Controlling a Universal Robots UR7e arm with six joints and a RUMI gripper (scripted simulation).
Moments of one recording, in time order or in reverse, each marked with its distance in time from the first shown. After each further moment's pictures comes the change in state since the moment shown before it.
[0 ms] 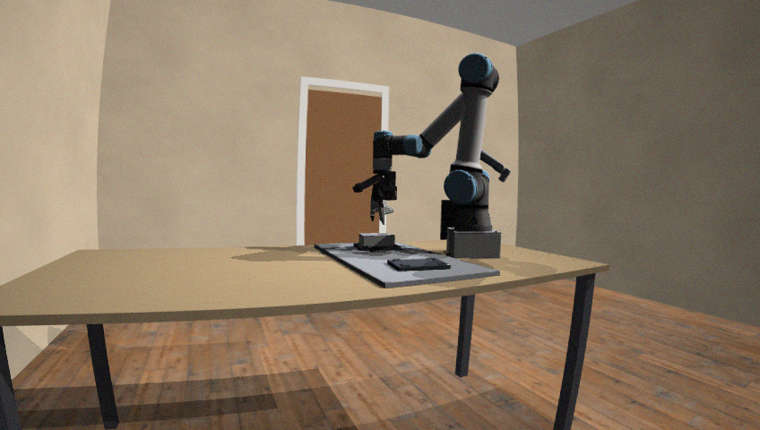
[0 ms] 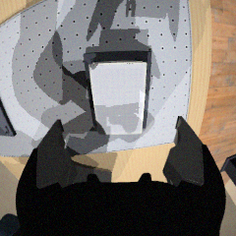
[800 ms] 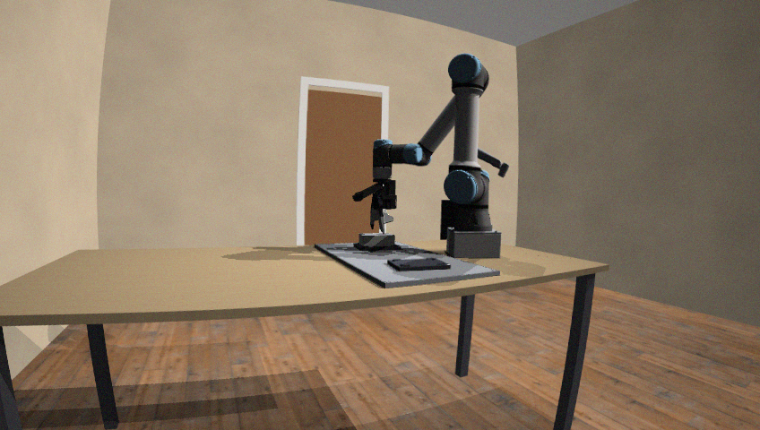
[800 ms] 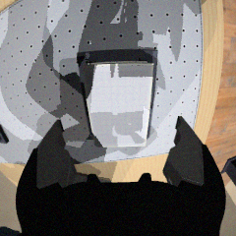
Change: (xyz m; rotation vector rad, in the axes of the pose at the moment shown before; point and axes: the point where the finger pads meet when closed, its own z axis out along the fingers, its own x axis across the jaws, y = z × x) arm 0.000 0.000 0.034 0.000 0.000 0.000
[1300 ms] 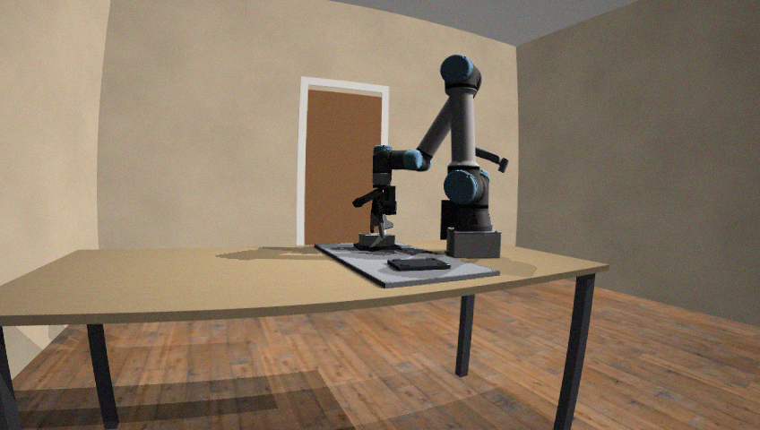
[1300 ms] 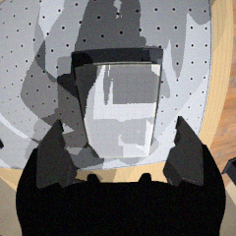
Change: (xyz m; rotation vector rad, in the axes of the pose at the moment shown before) arm 0.000 0.000 0.023 0.000 0.000 0.000
